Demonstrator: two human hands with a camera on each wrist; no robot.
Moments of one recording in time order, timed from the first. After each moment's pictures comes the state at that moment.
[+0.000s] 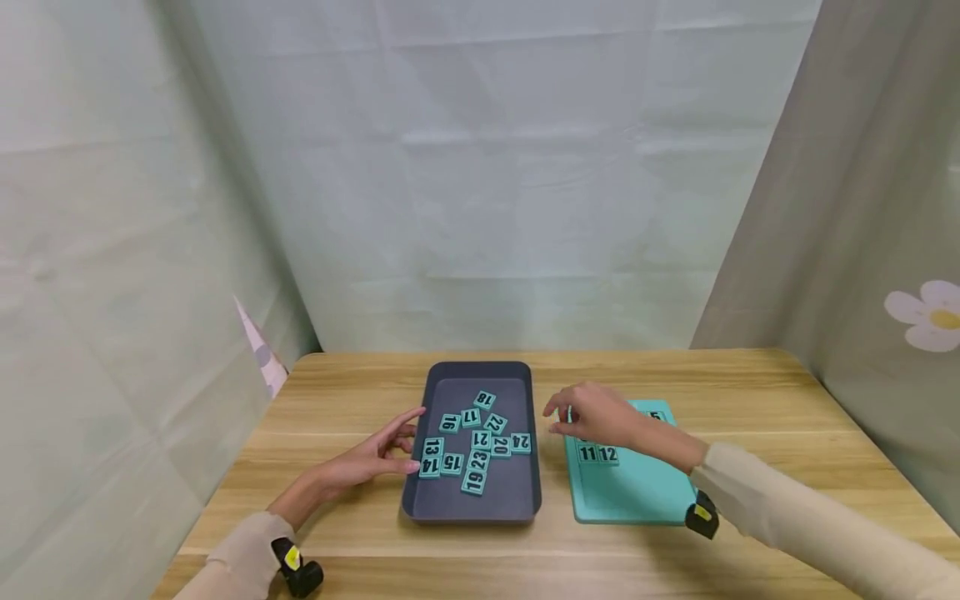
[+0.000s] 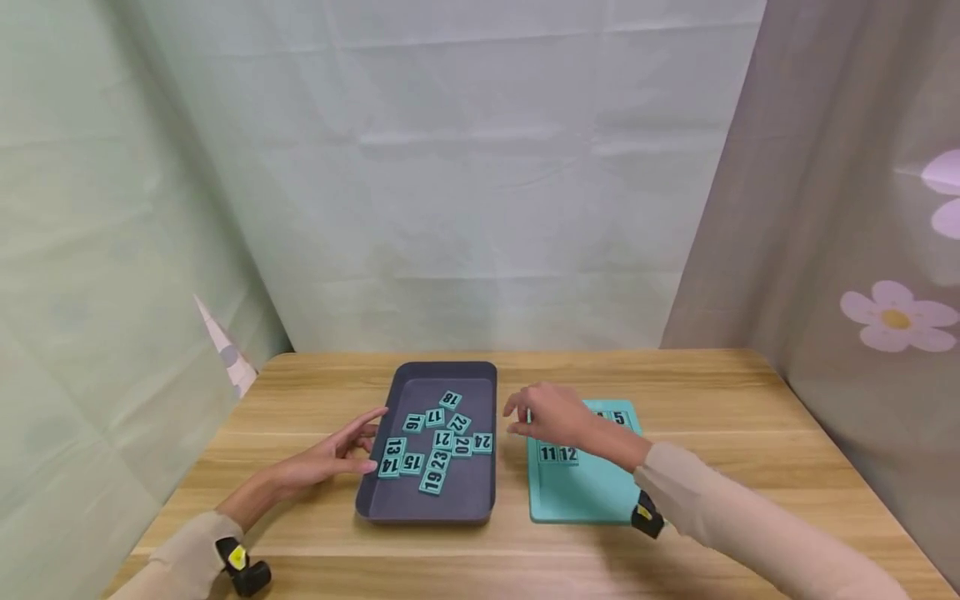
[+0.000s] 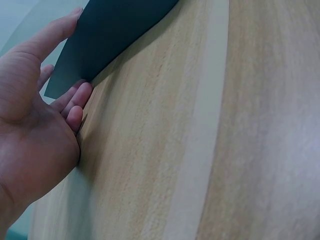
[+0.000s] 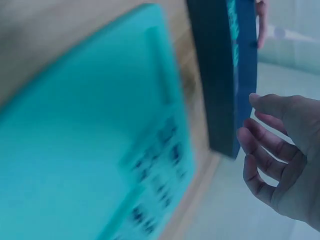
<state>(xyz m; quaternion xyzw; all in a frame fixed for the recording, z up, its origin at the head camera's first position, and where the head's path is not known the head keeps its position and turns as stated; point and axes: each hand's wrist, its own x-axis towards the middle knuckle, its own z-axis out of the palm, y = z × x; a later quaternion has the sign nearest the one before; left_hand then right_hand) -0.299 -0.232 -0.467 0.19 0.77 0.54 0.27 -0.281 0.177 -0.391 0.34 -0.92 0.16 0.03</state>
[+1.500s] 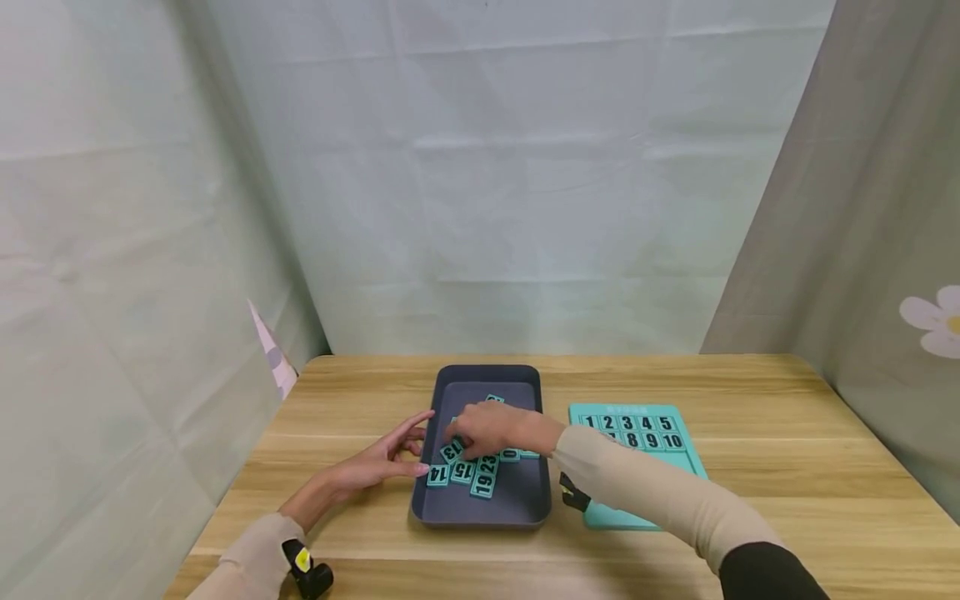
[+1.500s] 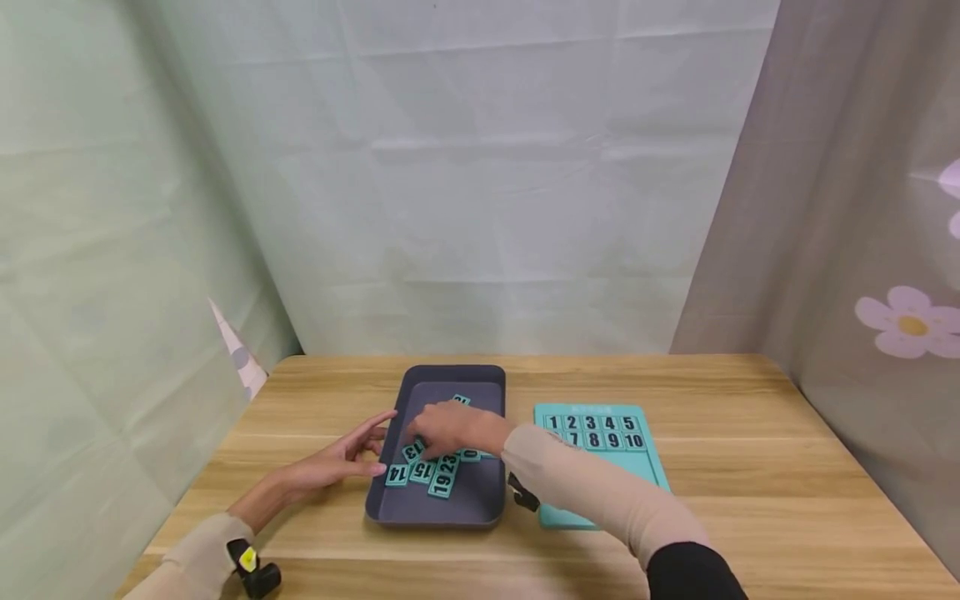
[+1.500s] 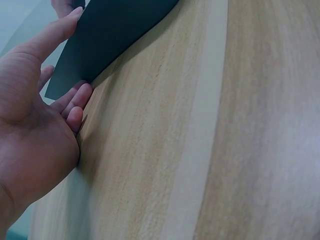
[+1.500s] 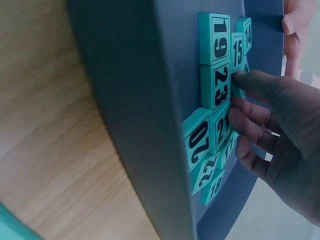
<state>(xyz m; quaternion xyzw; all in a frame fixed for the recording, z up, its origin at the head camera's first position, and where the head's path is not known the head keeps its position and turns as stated) -0.300 -0.223 -0.467 0.21 0.77 0.53 0.27 -0.325 0.029 -0.418 0.44 -0.89 -0.01 -0.11</state>
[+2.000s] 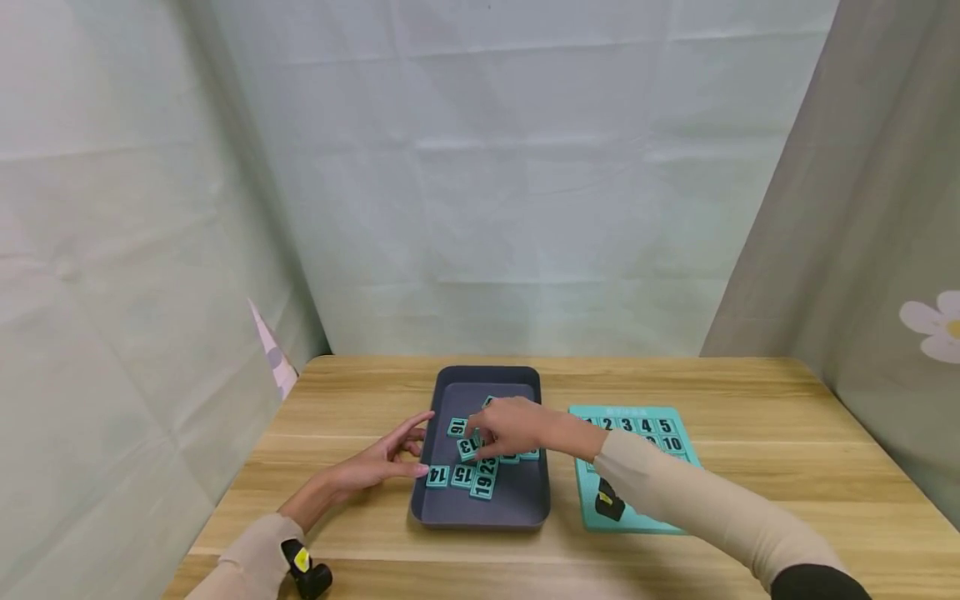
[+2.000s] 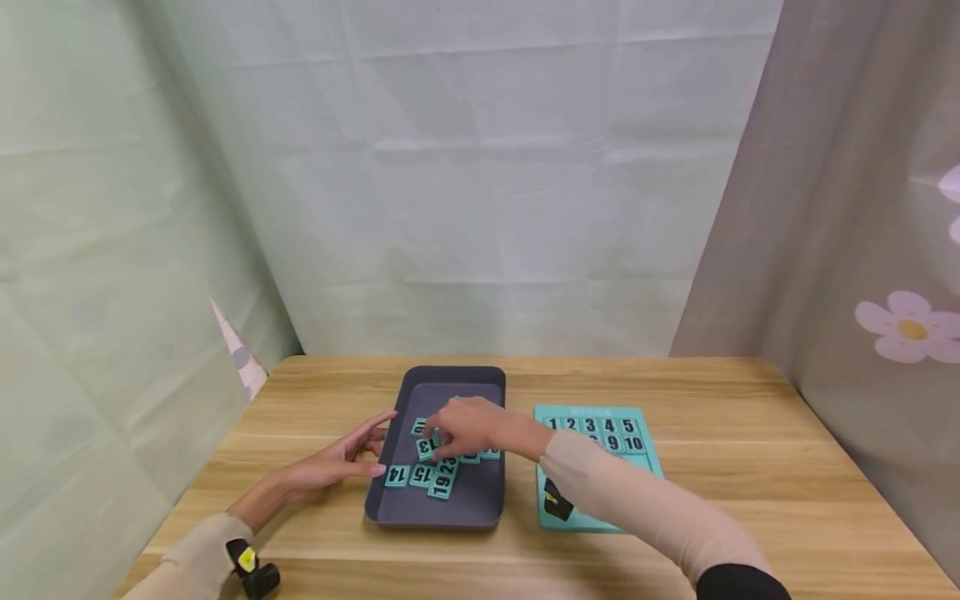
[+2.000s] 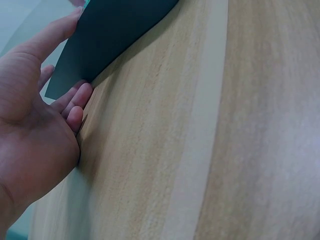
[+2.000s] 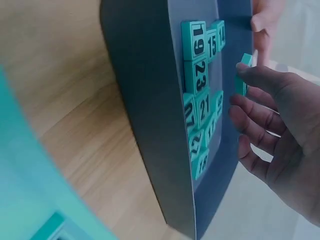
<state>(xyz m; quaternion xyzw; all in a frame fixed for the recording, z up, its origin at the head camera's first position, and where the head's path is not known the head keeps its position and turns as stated) -0.300 -0.220 -0.469 0.19 0.78 0.54 0.27 -0.305 0.071 -0.393 0.44 -0.89 0.05 -0.08</state>
